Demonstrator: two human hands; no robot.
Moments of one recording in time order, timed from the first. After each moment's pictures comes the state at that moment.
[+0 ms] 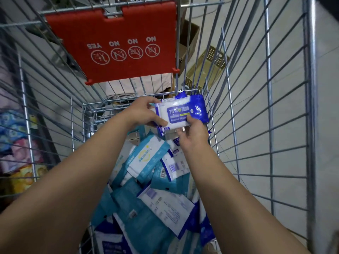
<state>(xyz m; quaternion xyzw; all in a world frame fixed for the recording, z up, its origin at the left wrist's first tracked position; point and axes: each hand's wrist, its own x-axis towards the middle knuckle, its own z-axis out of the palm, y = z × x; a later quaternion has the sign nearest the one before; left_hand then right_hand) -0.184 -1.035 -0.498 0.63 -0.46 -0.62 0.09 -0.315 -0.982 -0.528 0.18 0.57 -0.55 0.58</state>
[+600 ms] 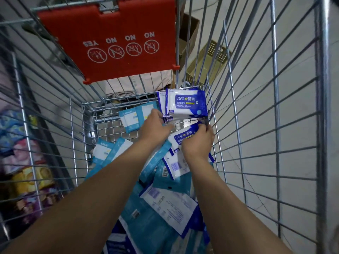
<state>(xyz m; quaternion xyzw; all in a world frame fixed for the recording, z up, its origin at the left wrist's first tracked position) -0.213 -0.991 -0.547 0.72 -0.54 -0.42 0.09 -0.326 -0.944 -0.552 -0.36 0.86 -0.16 0.31</state>
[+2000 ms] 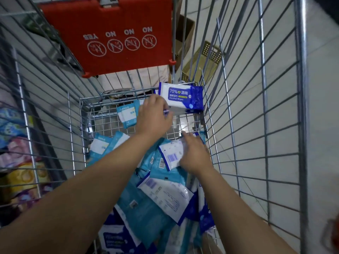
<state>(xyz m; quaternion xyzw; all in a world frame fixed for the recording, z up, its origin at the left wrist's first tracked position) -0.215 -0.988 -0.530 0.63 -0.73 -0.23 0.15 -0.344 -0.893 -0.541 -0.56 0.72 0.01 0.41</state>
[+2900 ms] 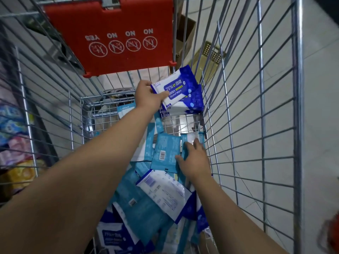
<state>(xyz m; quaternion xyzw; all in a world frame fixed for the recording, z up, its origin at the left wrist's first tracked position) -0.223 -1.036 -0.508 0.72 -0.36 -0.50 0.31 -0.342 -0.879 -0.550 -0.53 0.76 0.04 0.38</state>
